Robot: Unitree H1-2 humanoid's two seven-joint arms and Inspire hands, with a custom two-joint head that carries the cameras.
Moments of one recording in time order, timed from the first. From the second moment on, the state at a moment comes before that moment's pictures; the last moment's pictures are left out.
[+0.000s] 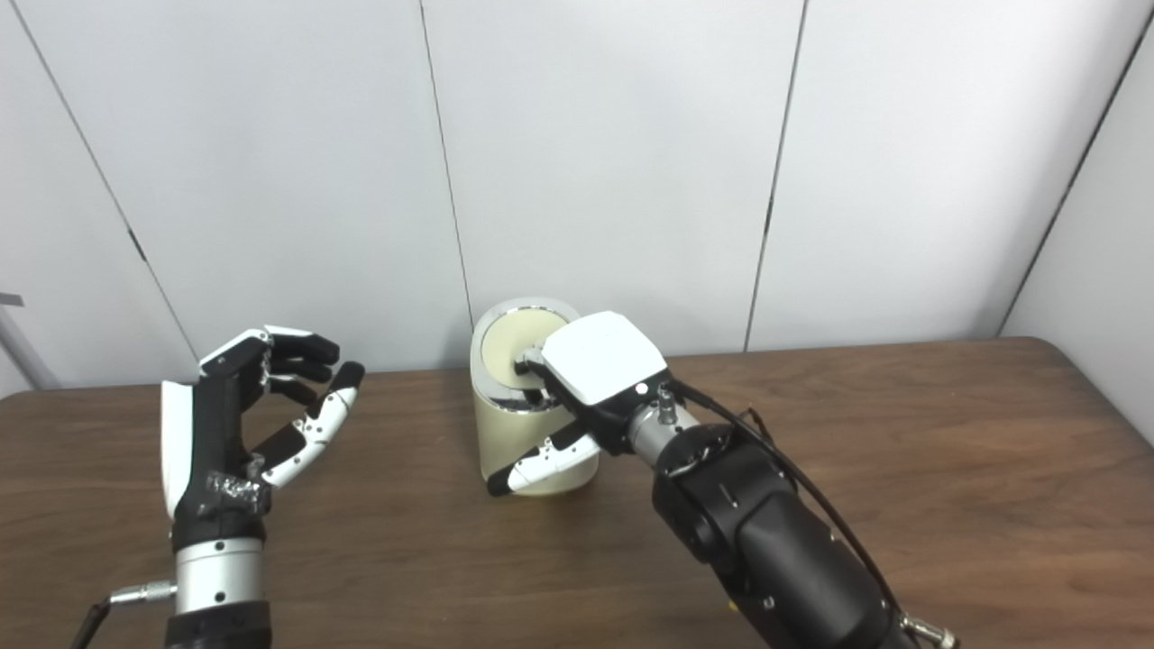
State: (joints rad) left arm -0.19 -0.04 -0.01 -0.47 0.51 0.18 0.18; right arm -0.61 -0.27 0.48 -0.19 -1.23 0.20 0.54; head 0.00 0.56
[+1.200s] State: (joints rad) left arm -0.19 -0.02 0.01 -0.46 0.49 0.15 0.19; right arm -0.27 -0.13 0.04 -0.44 -0.72 0.16 0.23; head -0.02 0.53
